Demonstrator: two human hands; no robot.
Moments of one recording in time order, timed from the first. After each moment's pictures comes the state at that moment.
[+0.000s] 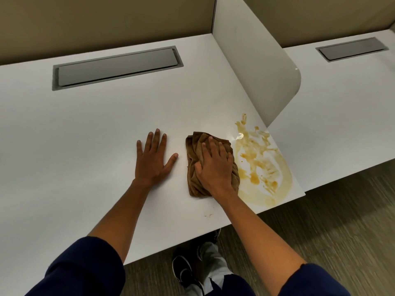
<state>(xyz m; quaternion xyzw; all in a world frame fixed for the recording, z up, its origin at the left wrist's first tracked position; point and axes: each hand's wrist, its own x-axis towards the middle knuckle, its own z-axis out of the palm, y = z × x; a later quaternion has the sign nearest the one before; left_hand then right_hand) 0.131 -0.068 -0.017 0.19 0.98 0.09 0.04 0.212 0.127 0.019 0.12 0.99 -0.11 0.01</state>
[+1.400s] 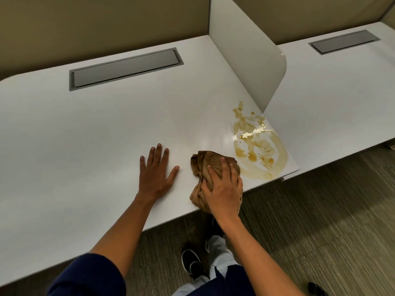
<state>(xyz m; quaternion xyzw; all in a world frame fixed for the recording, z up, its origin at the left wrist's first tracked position) 0.235 -0.098 -0.005 0.18 0.98 0.09 0.07 0.352 0.092 0.014 0.20 0.96 -0.15 -0.09</state>
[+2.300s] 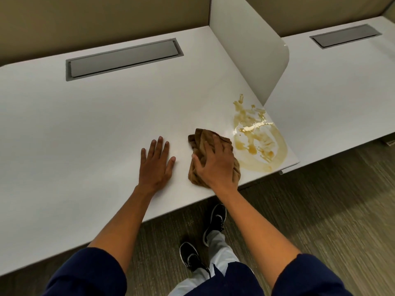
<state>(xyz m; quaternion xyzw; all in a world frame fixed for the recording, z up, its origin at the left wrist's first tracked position) 0.233 -0.100 -0.010 0.19 0.97 0.11 0.07 0.299 0.098 0.023 0.15 0.98 -0.15 -0.04</state>
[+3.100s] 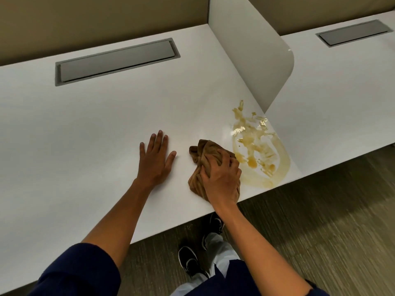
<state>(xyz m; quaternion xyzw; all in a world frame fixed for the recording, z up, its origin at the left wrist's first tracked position) 0.178 -0.068 -0.008 0.18 0.97 0.13 0.08 0.296 0.114 0.019 0.22 0.96 -0.13 -0.08</state>
